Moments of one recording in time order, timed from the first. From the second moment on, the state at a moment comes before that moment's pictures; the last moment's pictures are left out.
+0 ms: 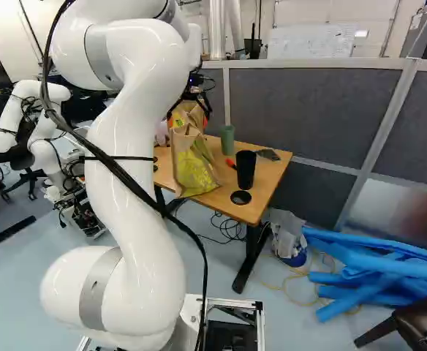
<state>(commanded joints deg) 0.6 -33.3 -107.3 9.4 -76.5 -25.9</state>
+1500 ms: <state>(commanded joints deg) 0.6 -26.2 -109.5 9.4 -76.5 -25.9</state>
